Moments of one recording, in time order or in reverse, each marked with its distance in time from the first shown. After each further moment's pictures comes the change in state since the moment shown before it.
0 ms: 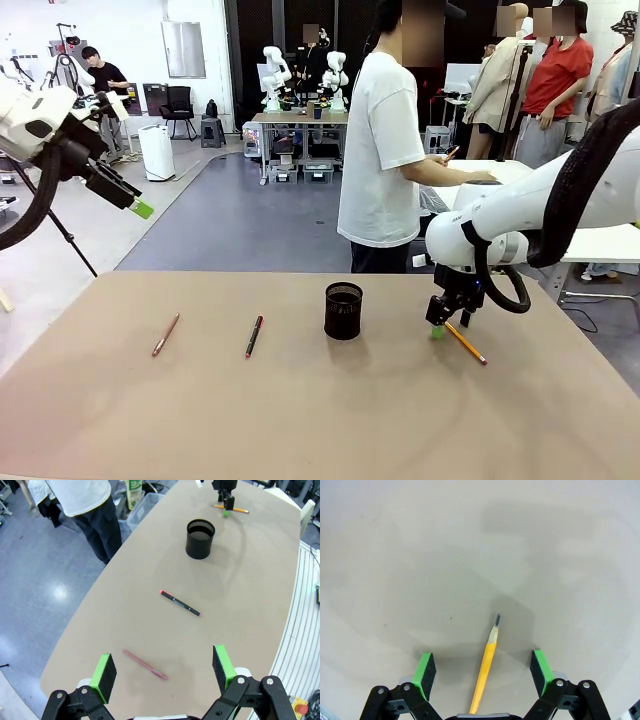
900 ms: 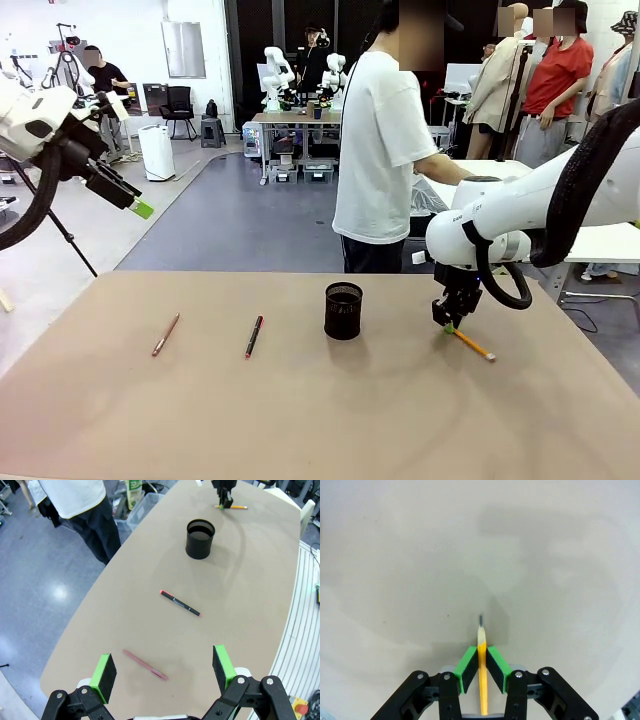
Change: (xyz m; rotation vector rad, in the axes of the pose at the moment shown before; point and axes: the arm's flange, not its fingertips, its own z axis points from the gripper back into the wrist) left arm 0.000 0.000 0.000 0.000 0.000 0.000; right arm 0.001 0.001 0.008 -0.025 -0.004 0.022
